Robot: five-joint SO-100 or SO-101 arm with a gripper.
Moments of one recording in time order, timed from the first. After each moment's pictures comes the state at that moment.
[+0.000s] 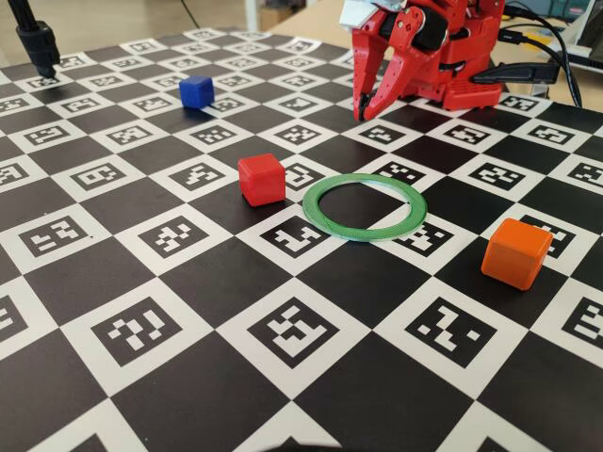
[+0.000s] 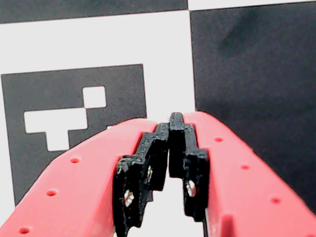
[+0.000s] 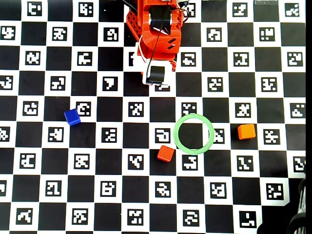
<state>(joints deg) 1.6 189.5 179.1 74.4 -86.7</state>
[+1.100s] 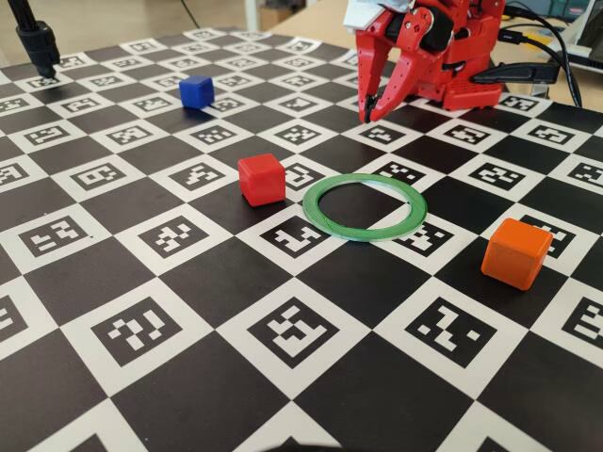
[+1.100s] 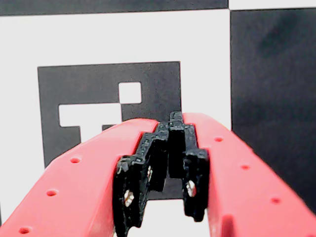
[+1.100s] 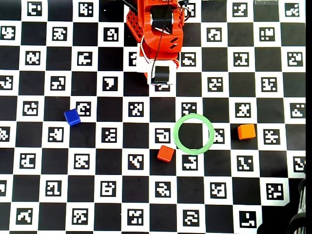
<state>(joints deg) -2.2 189.5 179.0 74.3 -82.4</state>
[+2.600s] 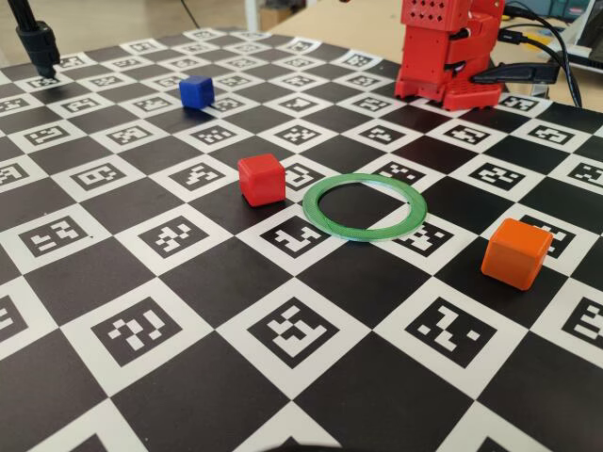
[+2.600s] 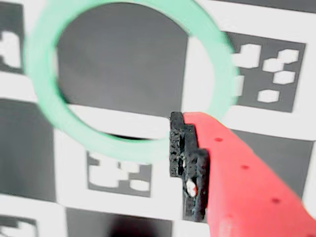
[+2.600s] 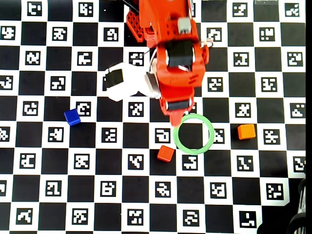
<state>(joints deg) -4.1 99.4 86.0 90.8 2.2</state>
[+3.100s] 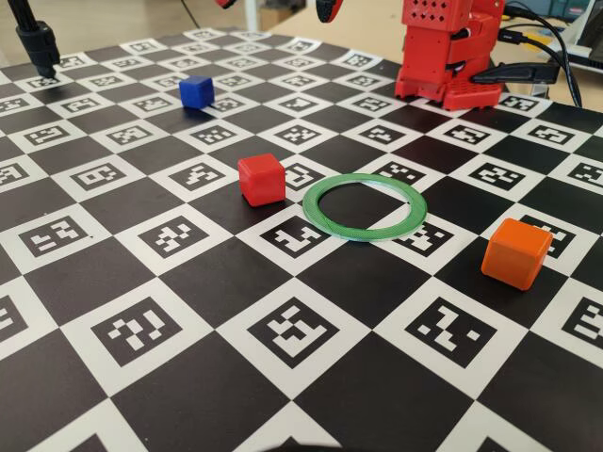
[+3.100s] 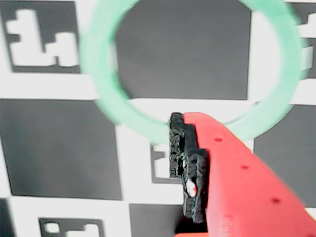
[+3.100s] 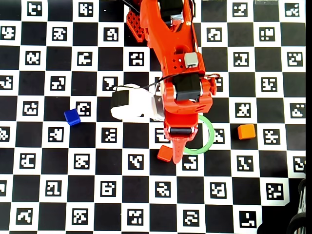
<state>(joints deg) -5.8 80.6 63.5 97.7 8.7</state>
